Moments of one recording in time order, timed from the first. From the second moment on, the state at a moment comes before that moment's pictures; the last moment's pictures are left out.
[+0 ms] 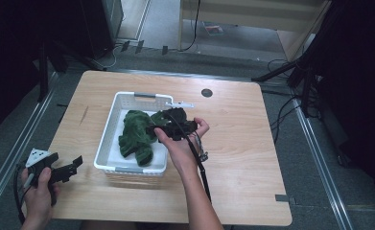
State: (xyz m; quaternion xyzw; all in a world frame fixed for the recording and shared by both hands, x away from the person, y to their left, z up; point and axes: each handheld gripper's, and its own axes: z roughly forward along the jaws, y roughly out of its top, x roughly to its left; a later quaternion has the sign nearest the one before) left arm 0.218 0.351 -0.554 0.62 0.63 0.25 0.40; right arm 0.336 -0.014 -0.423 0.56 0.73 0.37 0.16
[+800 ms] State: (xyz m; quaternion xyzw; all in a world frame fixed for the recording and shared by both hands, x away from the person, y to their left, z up) left arm 0.217 0.350 -0.553 0.62 0.62 0.26 0.40; right arm 0.319 -0.115 -0.447 0.58 0.70 0.37 0.20
